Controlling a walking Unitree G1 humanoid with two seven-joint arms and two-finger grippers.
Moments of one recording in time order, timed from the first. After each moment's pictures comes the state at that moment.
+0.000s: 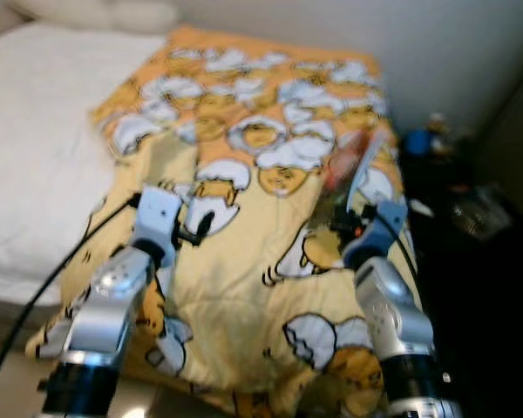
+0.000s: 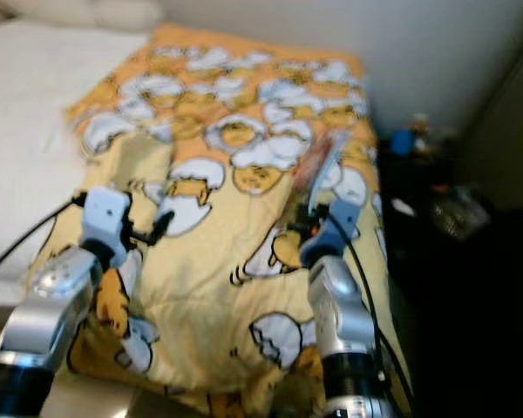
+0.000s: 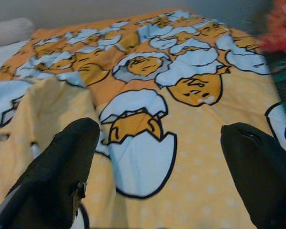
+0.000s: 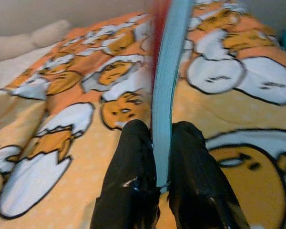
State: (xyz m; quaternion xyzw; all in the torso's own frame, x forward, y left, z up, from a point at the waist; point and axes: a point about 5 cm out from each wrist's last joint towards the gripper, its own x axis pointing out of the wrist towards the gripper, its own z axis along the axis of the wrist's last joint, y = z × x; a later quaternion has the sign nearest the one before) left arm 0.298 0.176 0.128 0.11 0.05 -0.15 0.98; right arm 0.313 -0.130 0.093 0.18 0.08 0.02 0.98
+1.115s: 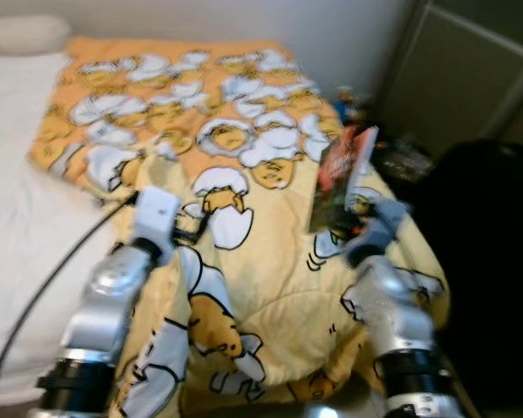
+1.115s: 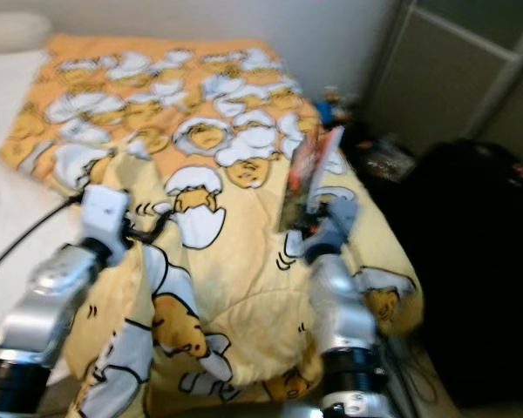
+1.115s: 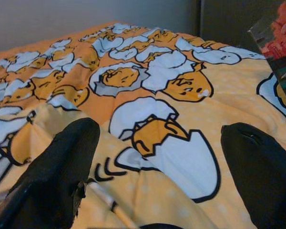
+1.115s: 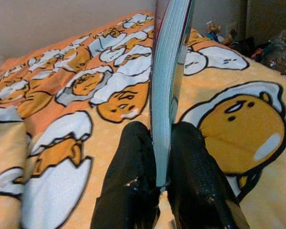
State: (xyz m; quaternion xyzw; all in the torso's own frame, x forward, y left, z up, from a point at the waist) left arm 0.301 0.182 0.128 0.12 0.05 -0.14 0.98; right arm 0.316 -0.125 0.091 0.19 0.09 0.02 0.98
